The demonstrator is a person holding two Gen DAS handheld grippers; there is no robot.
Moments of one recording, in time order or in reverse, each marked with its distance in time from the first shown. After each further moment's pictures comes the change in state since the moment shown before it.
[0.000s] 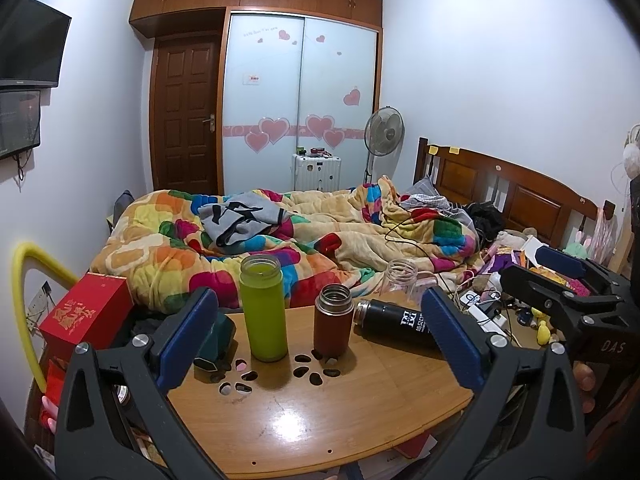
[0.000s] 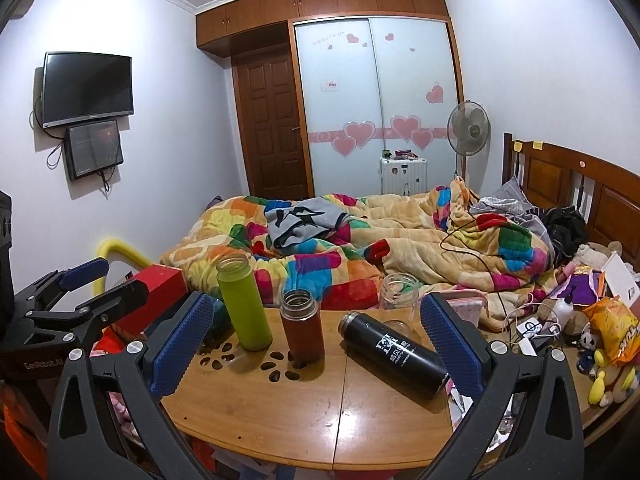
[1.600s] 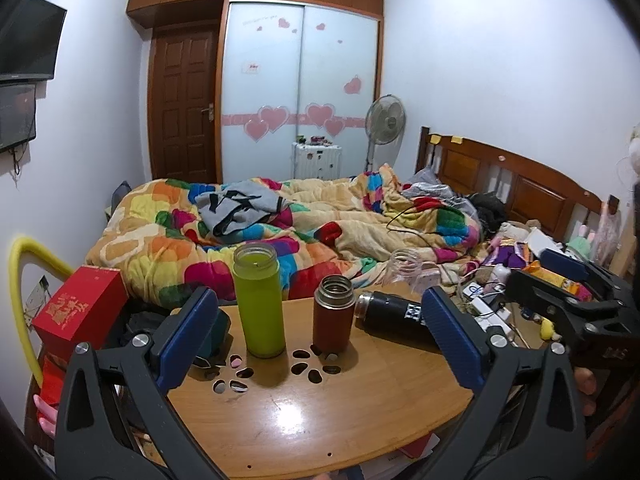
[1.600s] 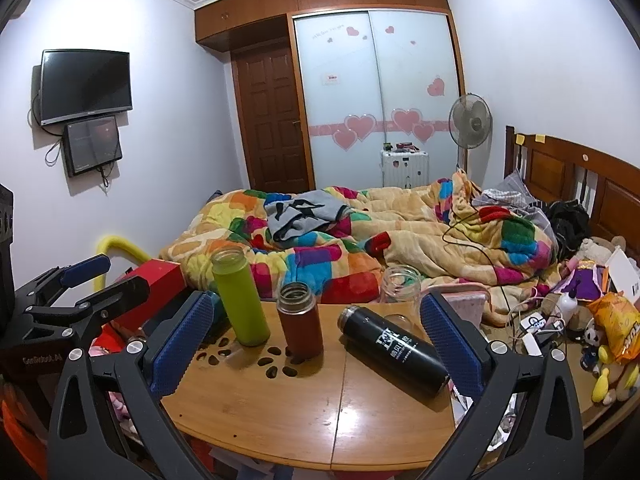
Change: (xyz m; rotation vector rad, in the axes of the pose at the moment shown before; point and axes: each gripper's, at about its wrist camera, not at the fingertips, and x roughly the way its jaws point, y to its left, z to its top) left arm 0.034 0.000 -0.008 -0.010 0.046 0.019; right arm 0.014 0.004 -0.010 0.010 0.027 -0.007
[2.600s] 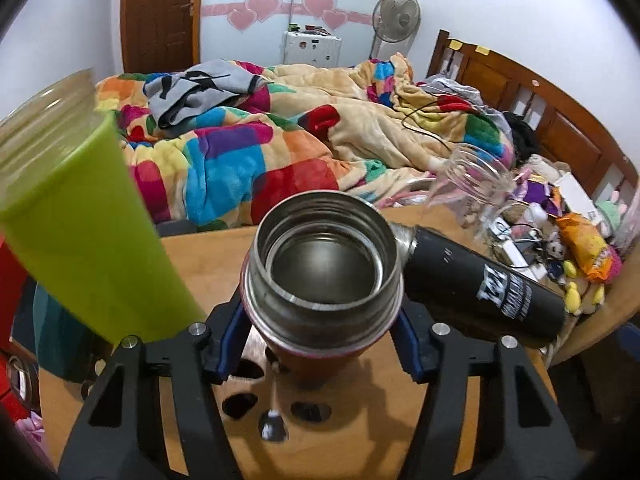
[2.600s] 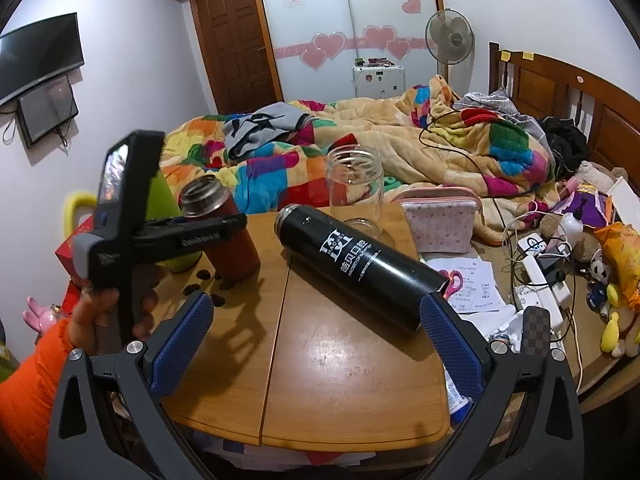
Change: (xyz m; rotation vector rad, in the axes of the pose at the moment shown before) left arm 0.239 -0.008 -0.055 -0.046 0.378 -0.074; right arm 0.090 -0.081 -0.070 0.075 0.279 -0.046
